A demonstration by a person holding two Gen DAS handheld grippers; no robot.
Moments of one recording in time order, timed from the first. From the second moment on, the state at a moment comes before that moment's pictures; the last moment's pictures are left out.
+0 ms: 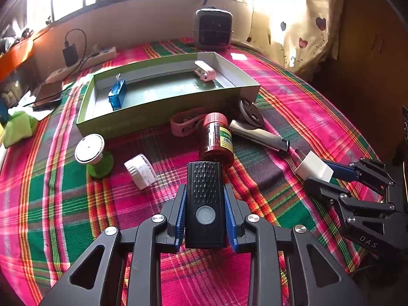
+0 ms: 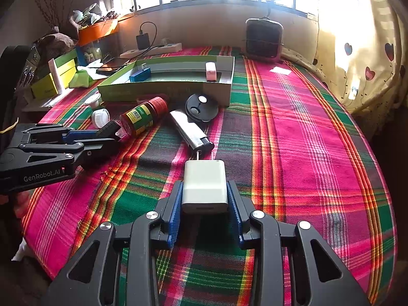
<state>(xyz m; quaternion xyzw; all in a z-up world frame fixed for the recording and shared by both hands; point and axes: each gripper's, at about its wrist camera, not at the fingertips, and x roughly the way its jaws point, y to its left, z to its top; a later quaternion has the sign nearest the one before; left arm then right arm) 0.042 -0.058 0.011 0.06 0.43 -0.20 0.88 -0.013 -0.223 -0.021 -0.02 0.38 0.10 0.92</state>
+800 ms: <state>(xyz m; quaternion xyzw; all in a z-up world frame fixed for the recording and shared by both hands) 0.073 -0.021 0.054 0.03 0.40 -0.17 0.90 0.014 -0.213 0.020 -0.03 0.35 0.12 0.93</state>
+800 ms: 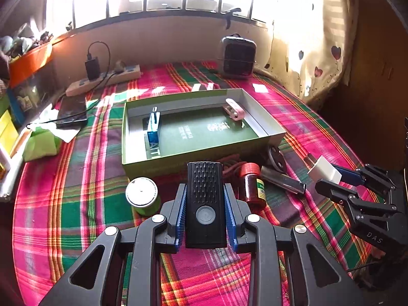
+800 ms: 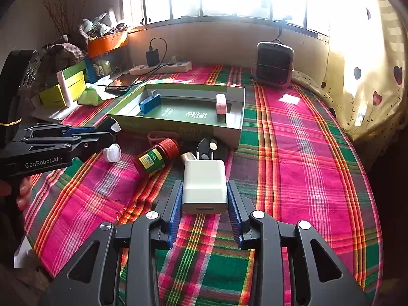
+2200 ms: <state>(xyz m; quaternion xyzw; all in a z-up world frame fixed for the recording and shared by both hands) 0.228 -0.051 0.031 0.04 0.45 -0.16 0.88 0.174 -0.198 0.013 0.00 0.41 0.15 0.90</state>
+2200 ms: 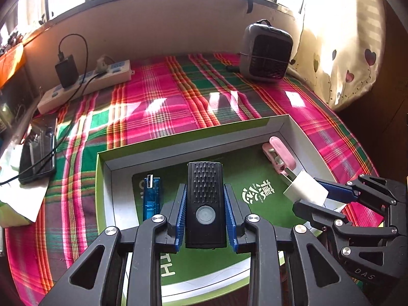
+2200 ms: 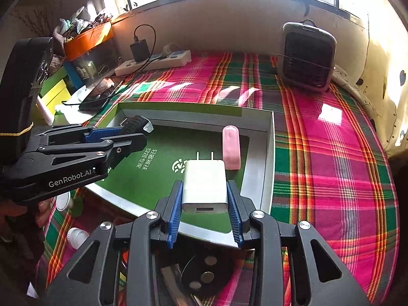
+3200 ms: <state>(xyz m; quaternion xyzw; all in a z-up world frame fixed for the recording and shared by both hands) 0.247 -0.048 0.010 0.04 0.46 -0.14 0.87 0.184 -0.188 -0.003 -0.05 0.41 0.13 0.90</state>
